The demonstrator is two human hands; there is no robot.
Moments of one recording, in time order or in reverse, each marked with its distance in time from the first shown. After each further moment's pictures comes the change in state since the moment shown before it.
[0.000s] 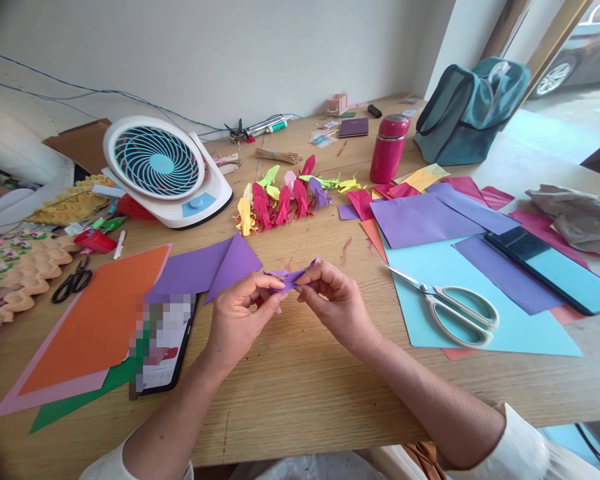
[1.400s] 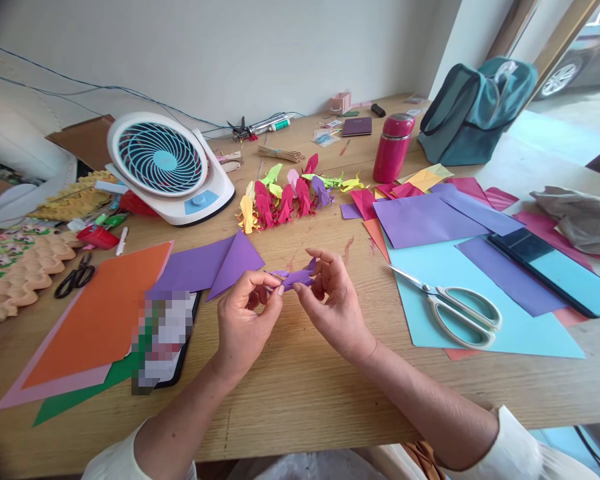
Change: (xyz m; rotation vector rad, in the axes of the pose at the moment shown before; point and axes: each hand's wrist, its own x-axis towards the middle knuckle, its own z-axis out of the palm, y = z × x) left_hand -0.007 0.009 0.012 0.207 0.234 0.058; right_hand -0.005 -0.010 0.016 -0.175 0.129 0.016
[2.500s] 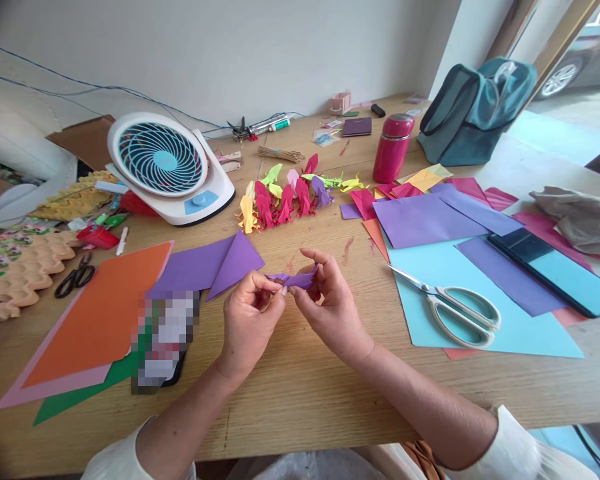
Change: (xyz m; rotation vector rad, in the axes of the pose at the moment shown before) left_hand -0.004 0.001 0.007 -0.184 -0.030 -0.235; right_hand -0.001 0.004 0.004 0.035 -0.037 -0.024
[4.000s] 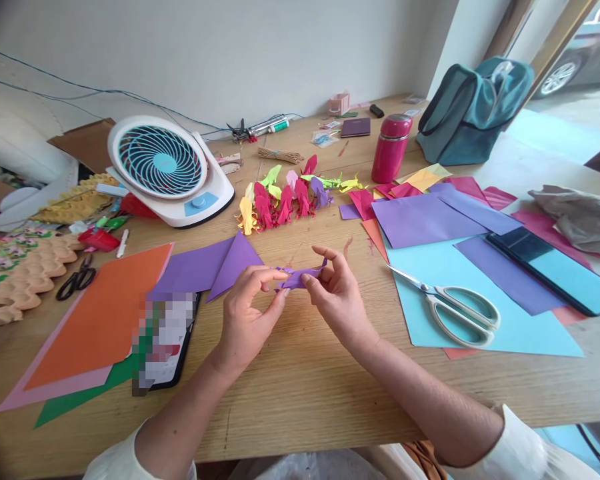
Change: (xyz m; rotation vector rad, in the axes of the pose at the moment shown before) left_hand 0.011 -0.004 -0.011 0.282 -0.101 0.414; right_hand 0.010 -0.005 -0.009 0.114 0.074 0.248
